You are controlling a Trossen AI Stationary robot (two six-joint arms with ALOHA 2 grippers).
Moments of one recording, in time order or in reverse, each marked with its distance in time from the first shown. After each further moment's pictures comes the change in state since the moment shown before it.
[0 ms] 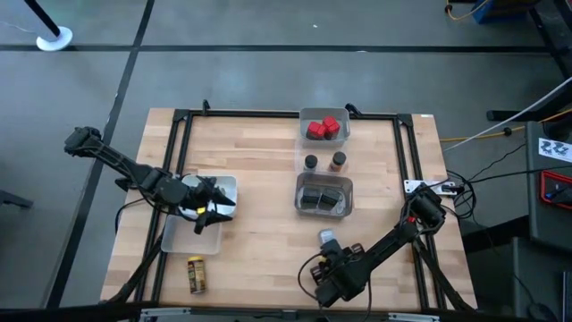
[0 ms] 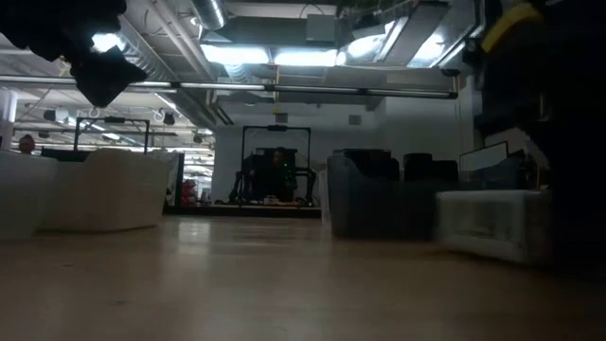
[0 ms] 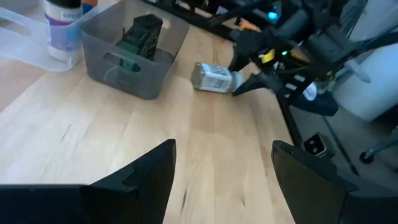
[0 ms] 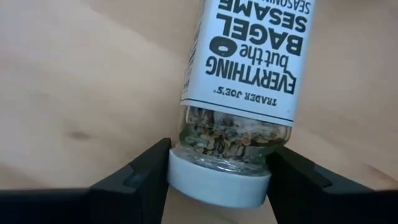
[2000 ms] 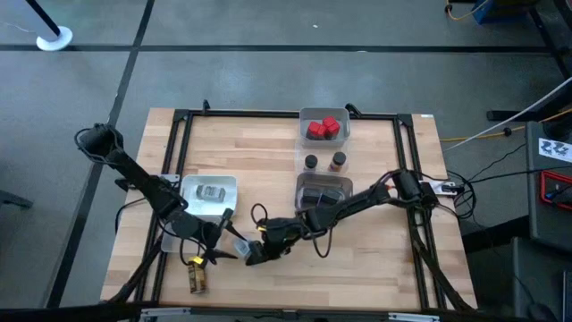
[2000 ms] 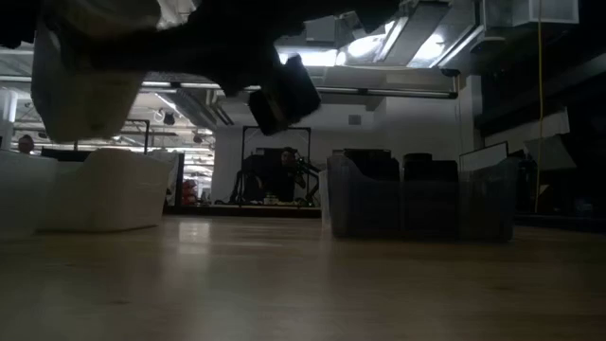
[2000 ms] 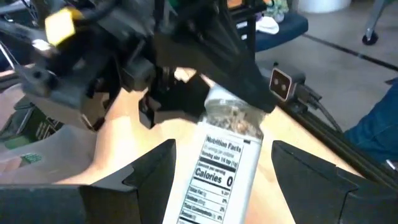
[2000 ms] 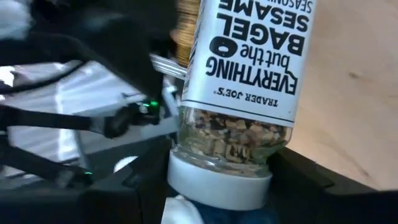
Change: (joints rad) left arm -0.243 0.519 0.061 0.462 -0.045 0.573; right arm -0.390 0.001 0.016 1.186 -0.548 -0.264
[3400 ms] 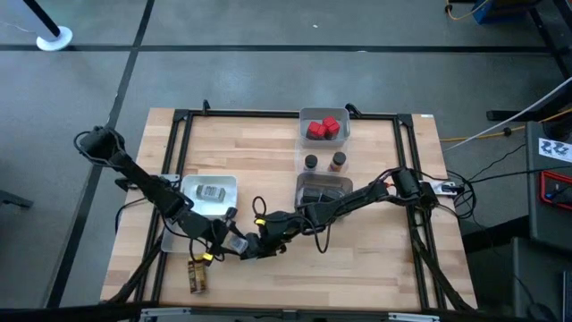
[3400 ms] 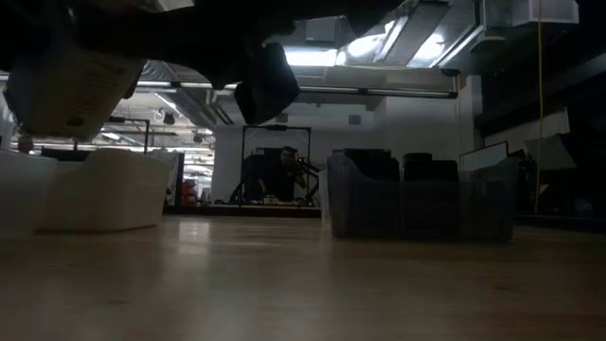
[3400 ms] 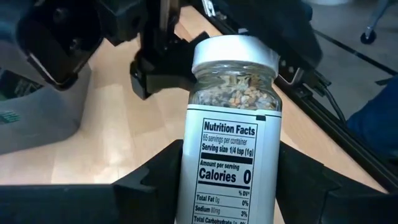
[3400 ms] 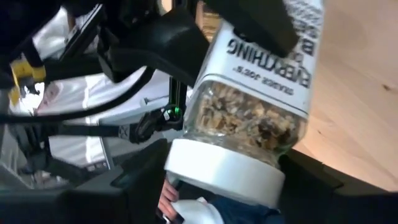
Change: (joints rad) left arm 0.072 0.048 0.000 -0.033 0.073 -0.112; right arm -0.037 0.000 -0.001 0.088 -0.012 0.062
